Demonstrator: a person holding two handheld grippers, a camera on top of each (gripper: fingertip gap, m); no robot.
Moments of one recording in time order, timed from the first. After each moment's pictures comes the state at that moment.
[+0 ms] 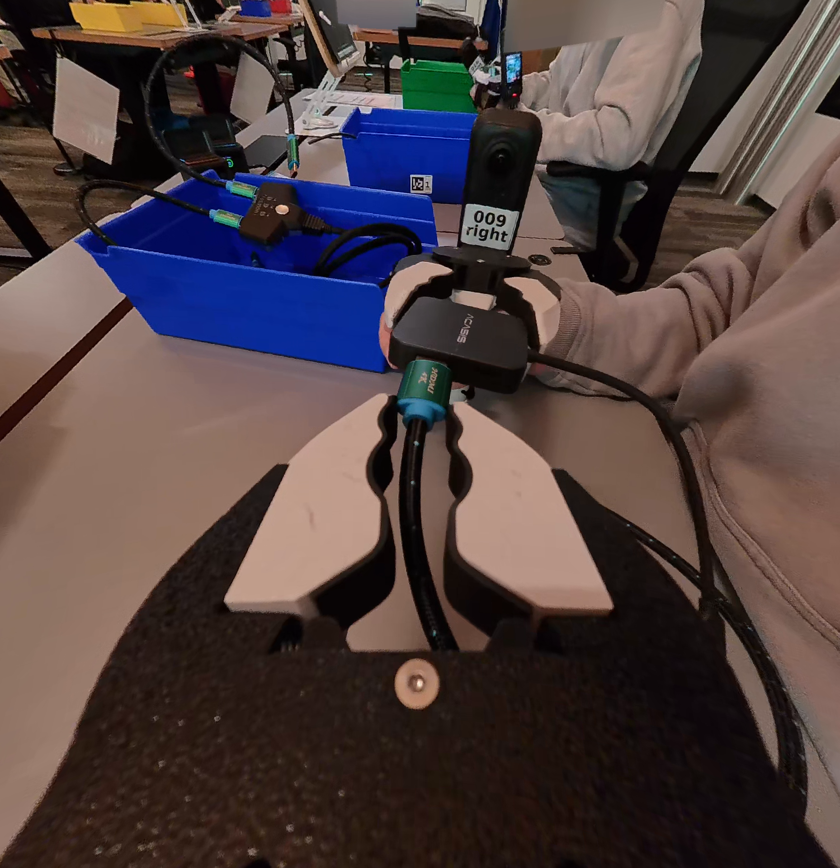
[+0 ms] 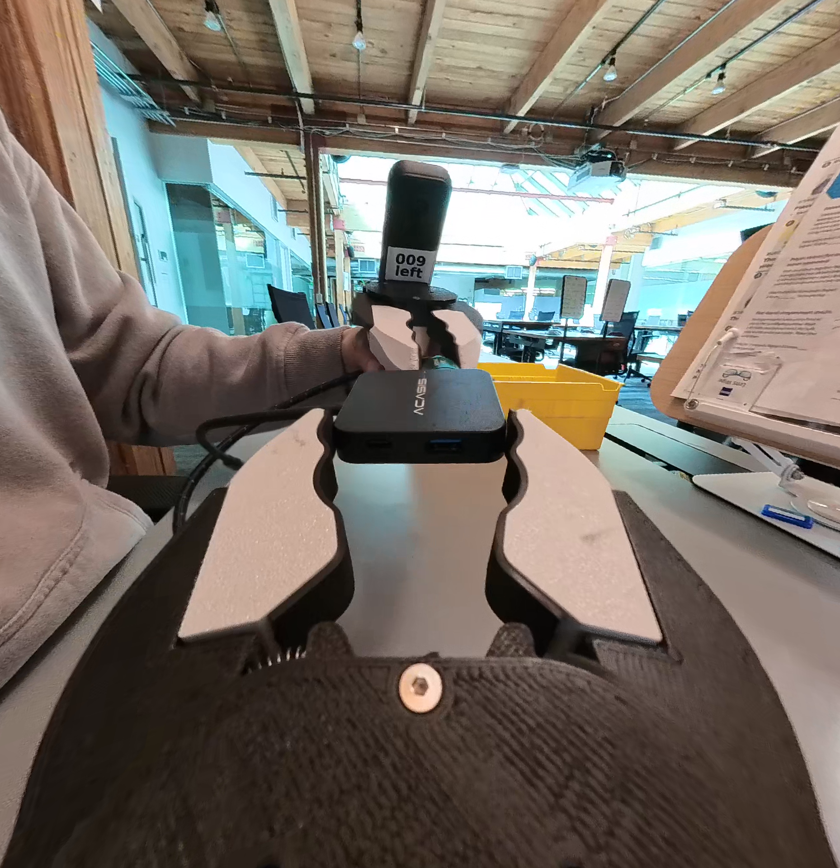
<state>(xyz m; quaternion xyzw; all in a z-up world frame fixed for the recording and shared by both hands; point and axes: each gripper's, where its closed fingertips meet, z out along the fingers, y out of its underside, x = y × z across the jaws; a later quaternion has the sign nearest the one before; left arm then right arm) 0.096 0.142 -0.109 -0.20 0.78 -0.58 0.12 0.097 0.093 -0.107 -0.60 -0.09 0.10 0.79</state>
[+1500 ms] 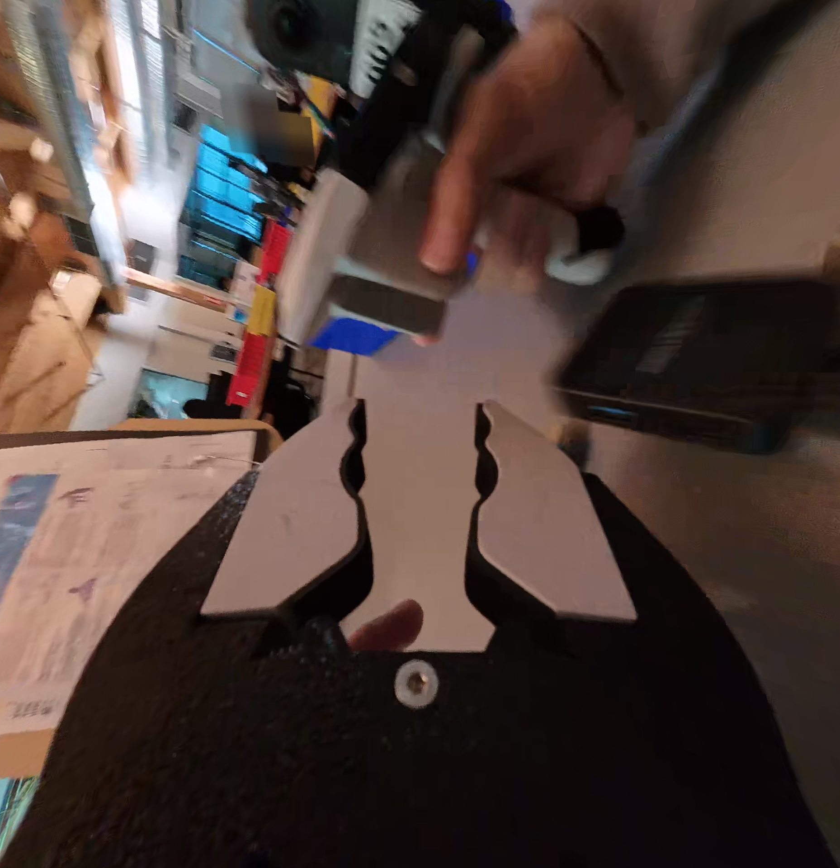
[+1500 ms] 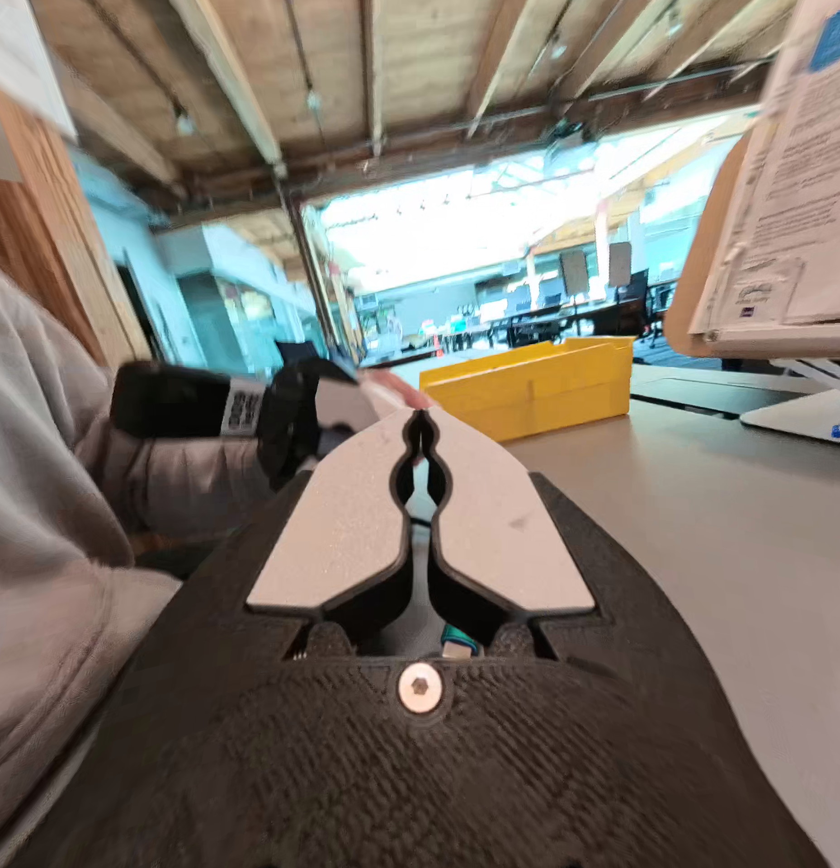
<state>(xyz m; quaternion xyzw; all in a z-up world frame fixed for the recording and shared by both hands) 0.106 0.114 -0.168 0.03 0.79 -0.29 0.53 0.111 0.109 -0.116 -0.59 0.00 0.19 0.79</state>
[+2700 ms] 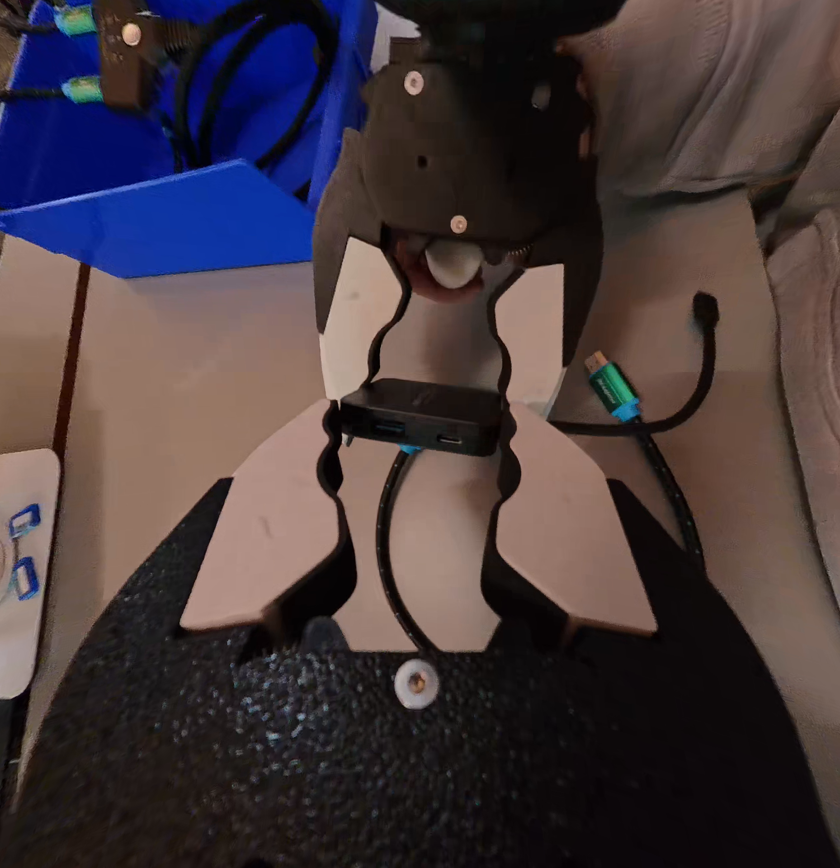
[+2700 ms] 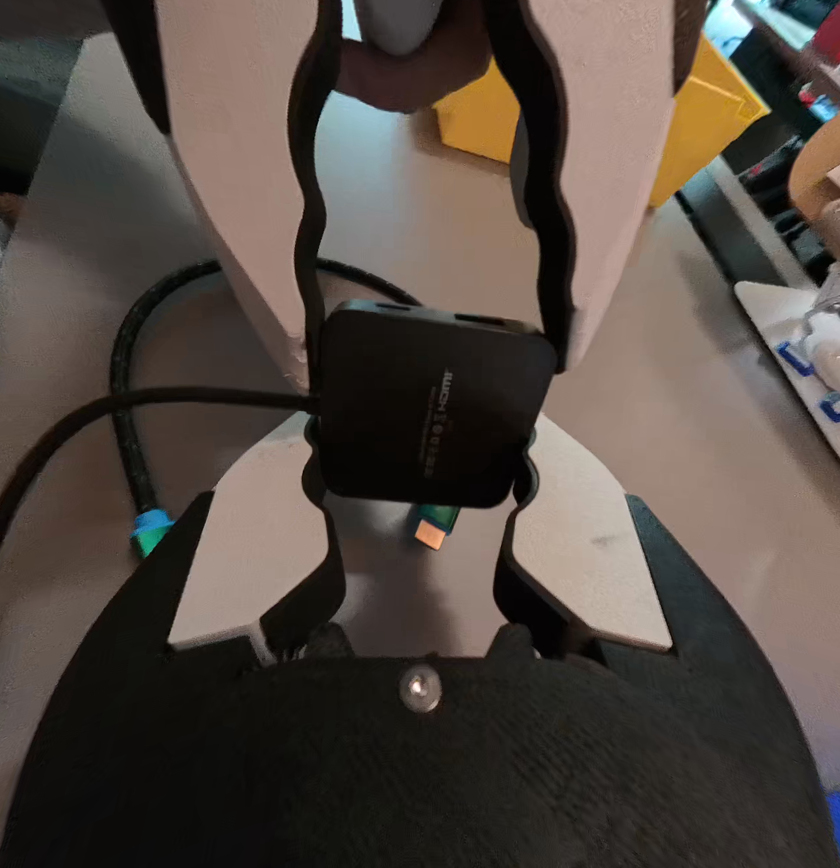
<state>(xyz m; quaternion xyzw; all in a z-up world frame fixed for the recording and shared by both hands) 0.056 0.099 -0.161 -0.12 0.91 -0.33 0.21 0.056 0.120 -0.201 -0.85 -0.18 -0.06 0.50</state>
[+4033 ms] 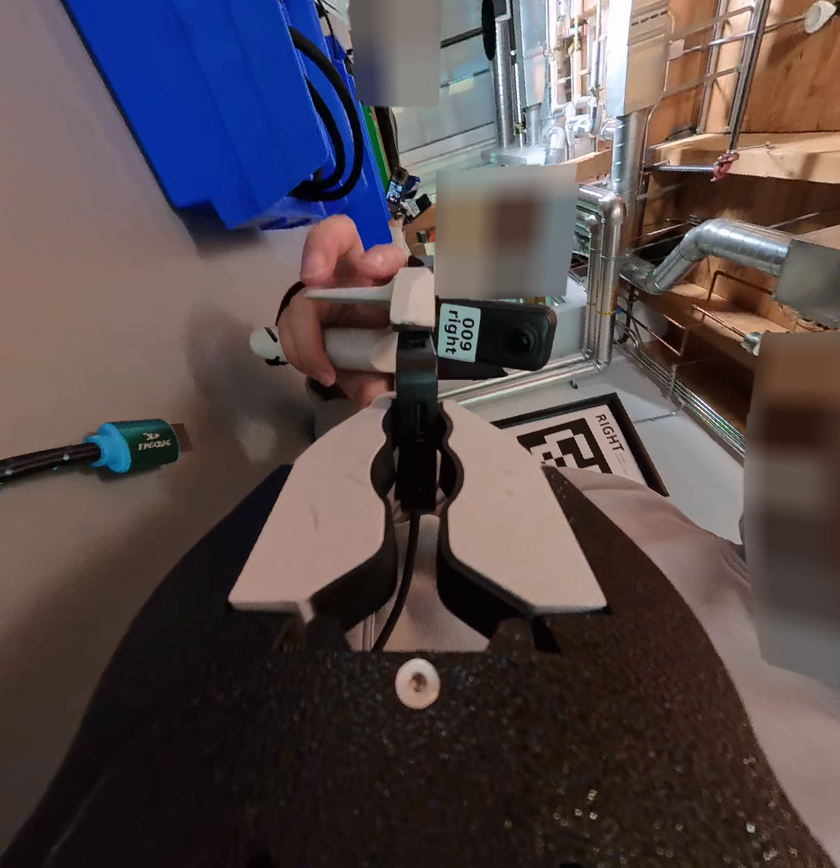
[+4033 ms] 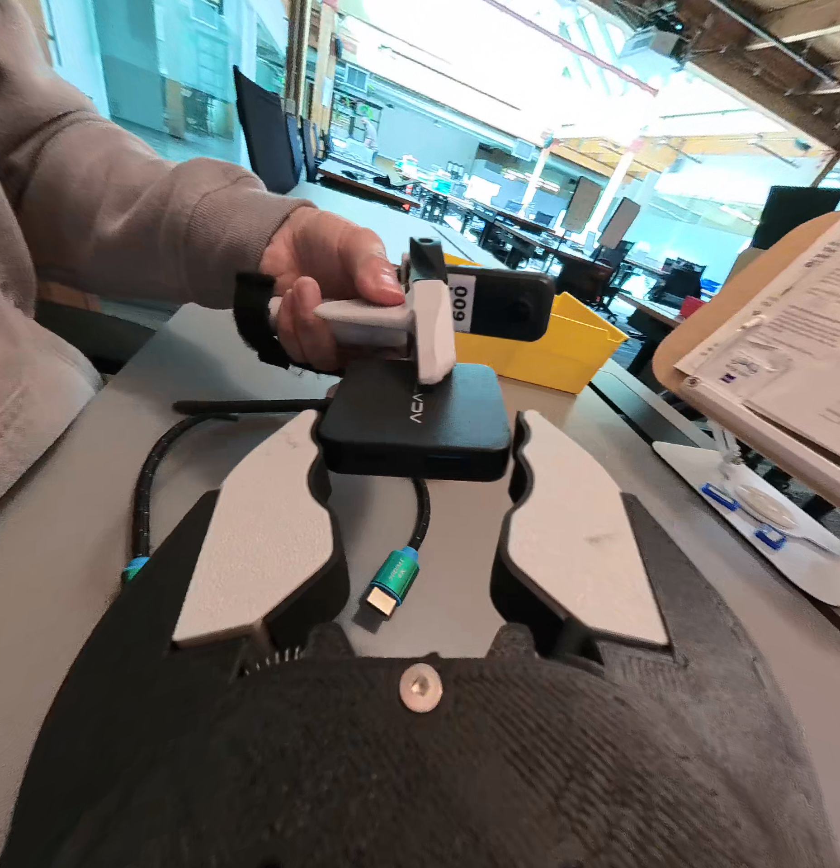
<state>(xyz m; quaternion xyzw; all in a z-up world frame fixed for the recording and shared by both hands) 0.069 0.091 -0.135 -0.50 0.48 -0.63 -0.35 0.067 0.104 -0.139 -0.69 -0.19 -0.02 0.69</state>
